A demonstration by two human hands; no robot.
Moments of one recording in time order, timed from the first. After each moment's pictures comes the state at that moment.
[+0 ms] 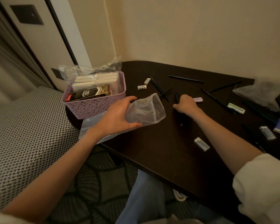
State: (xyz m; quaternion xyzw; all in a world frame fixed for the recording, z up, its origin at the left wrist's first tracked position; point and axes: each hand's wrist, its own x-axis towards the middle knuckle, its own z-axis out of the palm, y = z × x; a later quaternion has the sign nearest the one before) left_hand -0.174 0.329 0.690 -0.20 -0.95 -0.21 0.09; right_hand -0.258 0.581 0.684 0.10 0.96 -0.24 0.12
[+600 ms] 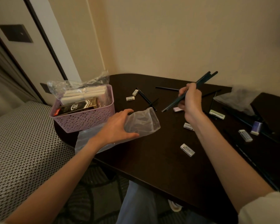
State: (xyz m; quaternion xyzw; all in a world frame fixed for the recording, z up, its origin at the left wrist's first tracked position) left_hand -0.193 0.354 0.676 -0.21 -0.96 -0.20 0.05; right_hand -0.201 0.598 0.748 0.18 0.60 -0.77 -0.12
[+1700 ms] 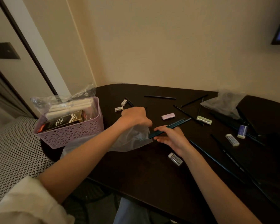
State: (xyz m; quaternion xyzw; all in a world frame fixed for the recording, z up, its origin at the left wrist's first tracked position) left_hand -0.248 0.490 0.738 -0.08 -0.99 -0.02 -0.10; right_hand -0.174 0.624 0.677 0.15 0.59 -0.78 0.11
